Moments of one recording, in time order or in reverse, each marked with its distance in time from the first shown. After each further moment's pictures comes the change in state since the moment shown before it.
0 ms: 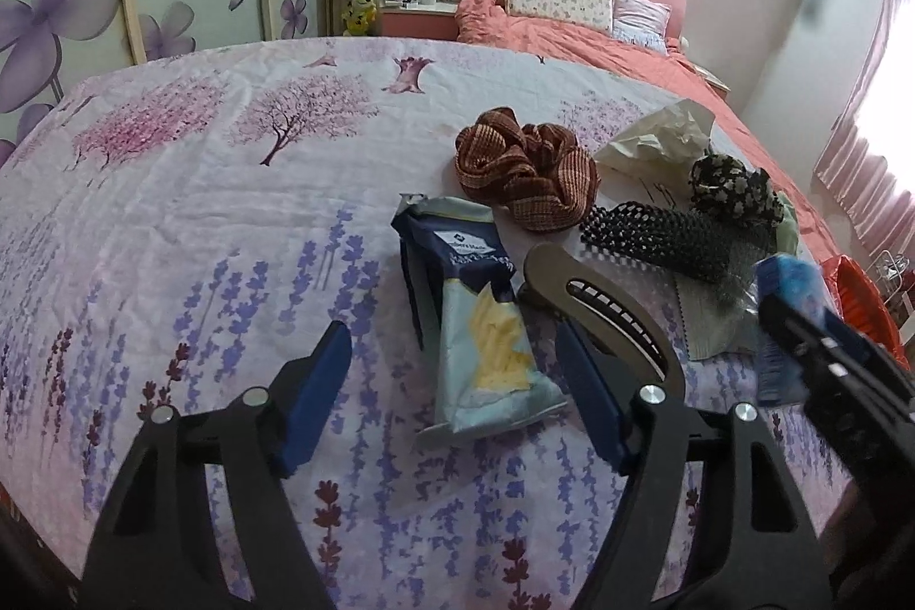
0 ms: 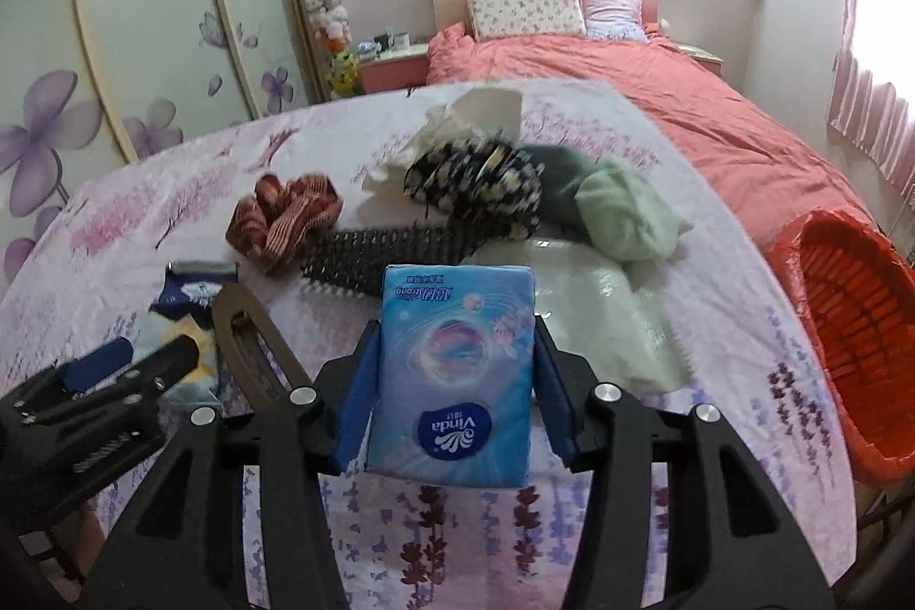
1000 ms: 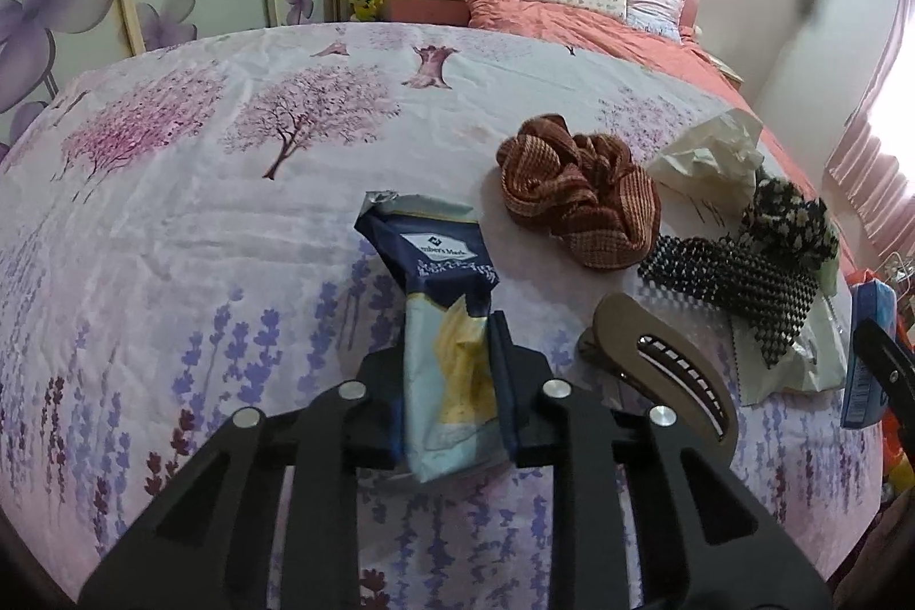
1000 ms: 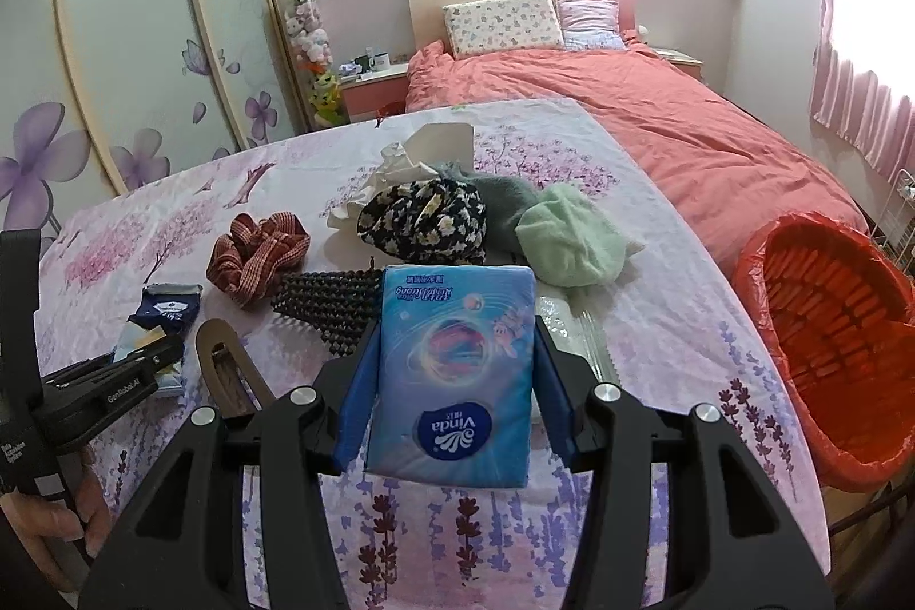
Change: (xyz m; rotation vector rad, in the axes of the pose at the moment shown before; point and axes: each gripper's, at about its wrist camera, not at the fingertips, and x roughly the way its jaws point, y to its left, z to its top) left arm 0.027 0.020 0.026 -0.010 0.033 0.019; right arm -0.002 -0.021 0.009 0.046 -0.035 -0.018
